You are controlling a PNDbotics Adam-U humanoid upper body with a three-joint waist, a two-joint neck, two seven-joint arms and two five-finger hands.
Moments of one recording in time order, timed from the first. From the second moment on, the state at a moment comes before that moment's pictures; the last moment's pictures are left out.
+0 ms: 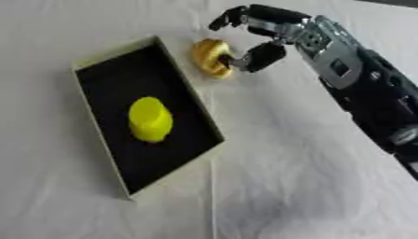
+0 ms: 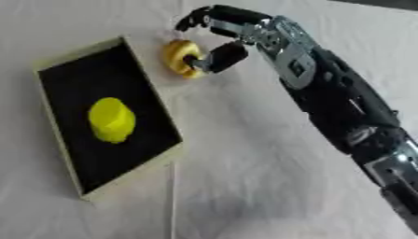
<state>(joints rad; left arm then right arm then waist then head) -0.34 0.40 0.16 -1.98 0.17 -0.39 0.30 -0.95 -0.61 0.33 -1.25 0.48 -0.24 0.45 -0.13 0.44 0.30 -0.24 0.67</state>
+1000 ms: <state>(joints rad) -0.36 0.40 0.15 -1.98 0.18 -0.39 0.29 -0.97 -0.58 0.34 -1.22 0.50 -0.24 0.36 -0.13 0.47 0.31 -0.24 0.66</state>
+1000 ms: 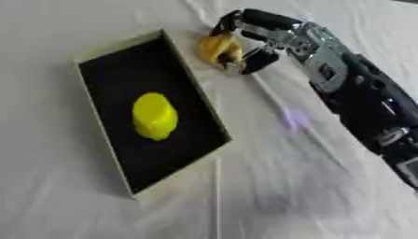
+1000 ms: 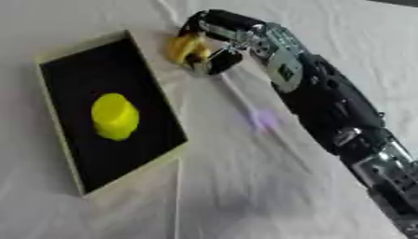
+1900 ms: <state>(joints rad) -0.35 0.40 0.16 -1.98 0.18 -0.39 0.29 -1.03 -0.65 0.34 -1.88 0.21 0.01 0.42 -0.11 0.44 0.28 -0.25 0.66</state>
